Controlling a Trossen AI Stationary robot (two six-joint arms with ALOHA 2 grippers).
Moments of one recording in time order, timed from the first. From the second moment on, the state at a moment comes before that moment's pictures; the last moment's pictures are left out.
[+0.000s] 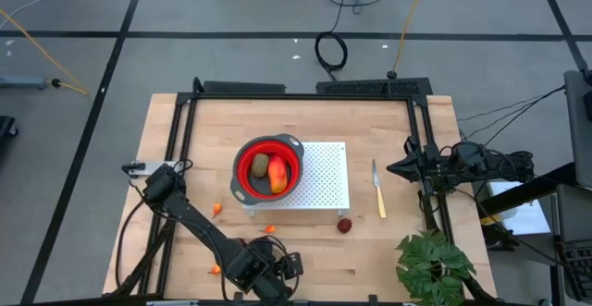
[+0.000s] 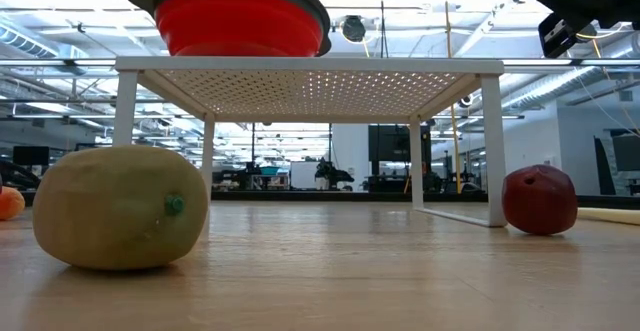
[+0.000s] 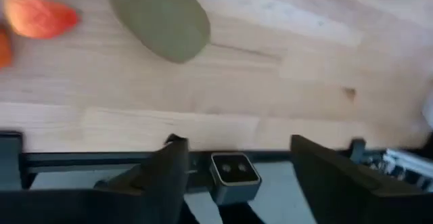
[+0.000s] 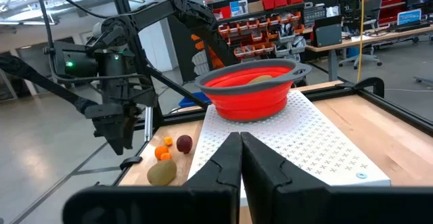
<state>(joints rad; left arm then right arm) -0.67 2.14 1.93 -1.02 -0.20 -2.44 0.14 0.01 0.30 -0.23 0.05 0.22</state>
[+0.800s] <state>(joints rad) -0.63 2.13 1.79 -1.05 -0.17 -2.55 0.14 0.01 0.30 -0.23 0.05 0.16</state>
